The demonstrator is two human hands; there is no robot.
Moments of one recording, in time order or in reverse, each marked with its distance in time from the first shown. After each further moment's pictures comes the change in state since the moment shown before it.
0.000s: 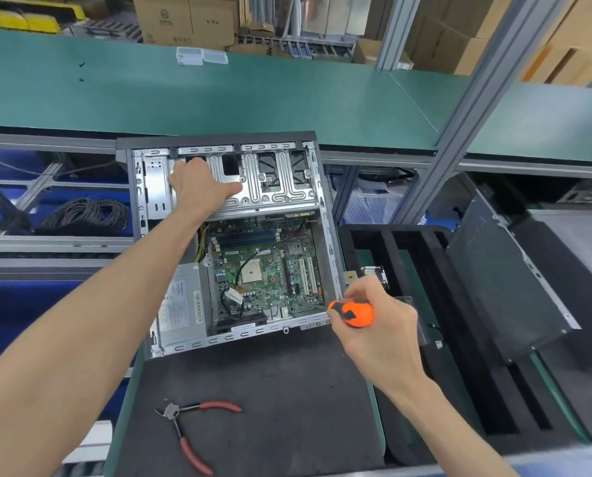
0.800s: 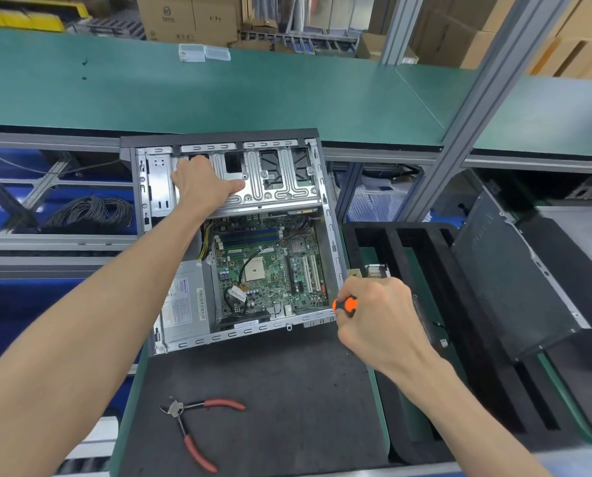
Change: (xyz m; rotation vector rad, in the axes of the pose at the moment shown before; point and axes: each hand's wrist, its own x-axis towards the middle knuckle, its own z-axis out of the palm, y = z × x) left_hand 0.007 -0.002 0.005 -0.007 -0.005 -0.015; right_hand 0.025 -0.014 -0.009 -0.286 -0.251 -0.069
